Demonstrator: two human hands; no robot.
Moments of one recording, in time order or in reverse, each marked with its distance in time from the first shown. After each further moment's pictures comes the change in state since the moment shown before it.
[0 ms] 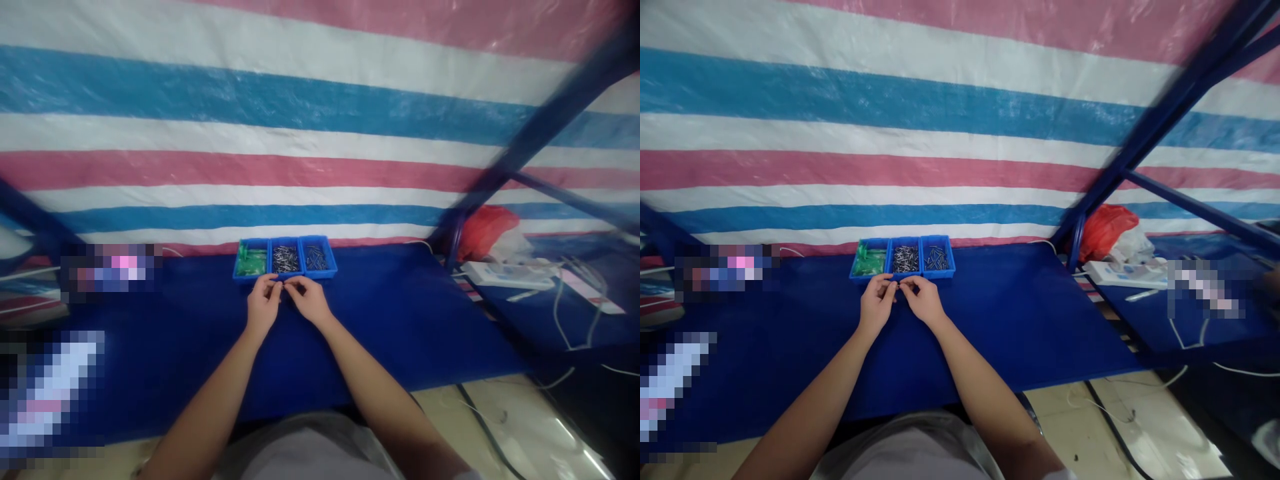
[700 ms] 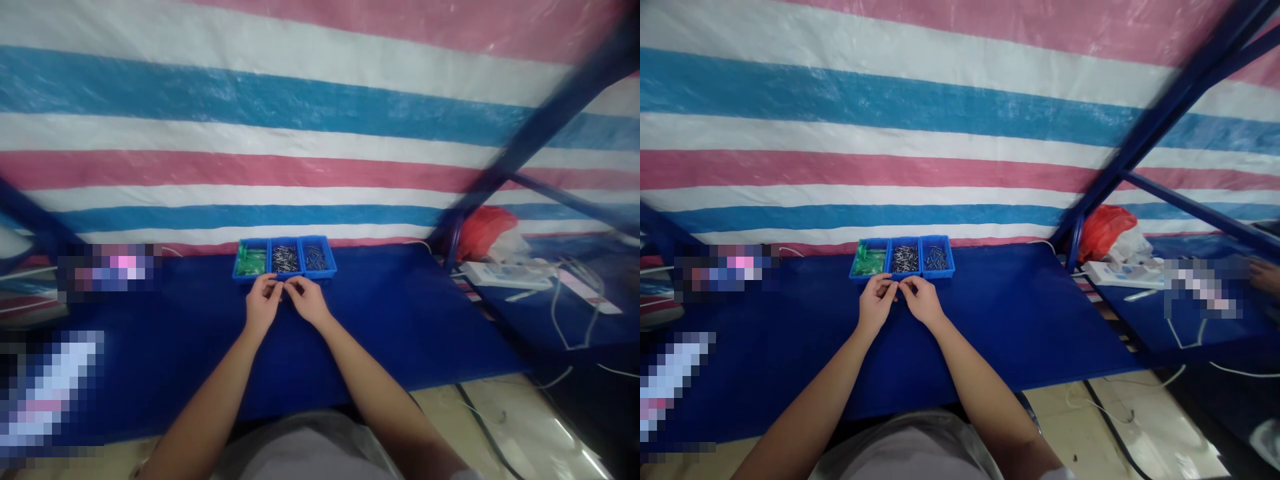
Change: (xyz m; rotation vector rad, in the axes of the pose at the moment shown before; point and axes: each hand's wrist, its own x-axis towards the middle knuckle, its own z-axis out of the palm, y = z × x) left_hand 0.000 0.003 0.000 -0.072 0.014 -0.041; right_hand -0.001 -0.002 0.000 -0.019 -0.024 -0.012
